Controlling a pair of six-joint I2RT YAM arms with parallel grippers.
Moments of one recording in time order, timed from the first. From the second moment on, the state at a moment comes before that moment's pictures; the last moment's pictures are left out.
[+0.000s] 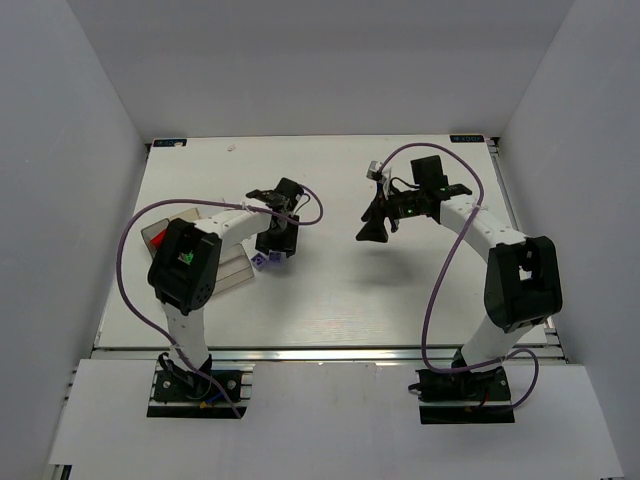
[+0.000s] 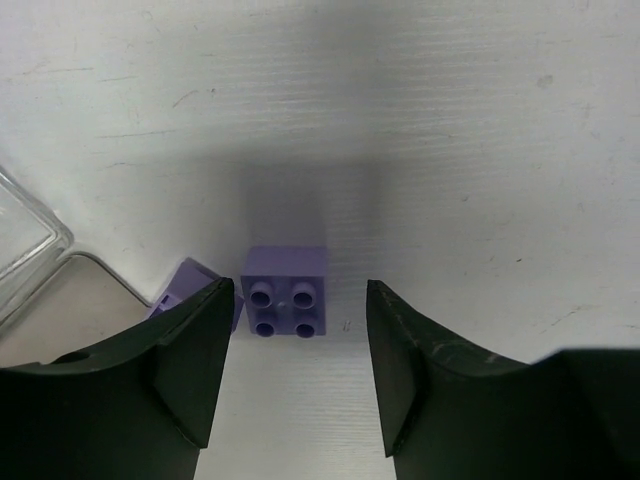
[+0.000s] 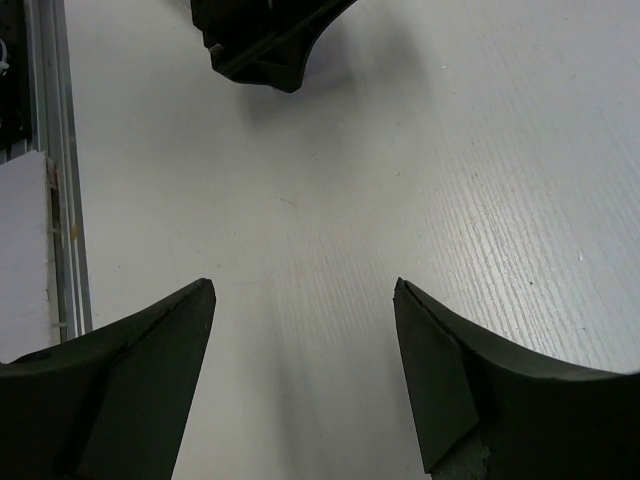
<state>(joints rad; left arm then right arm) -0.52 1.91 1.36 -0.73 -0.19 -0.36 0.29 1.68 1.23 -0.43 -1.00 -0.50</state>
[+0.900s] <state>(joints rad) -0.46 1.47 1.30 -0.67 -0.18 -0.49 0.32 1.66 1.18 -0.47 -0.96 -0.57</state>
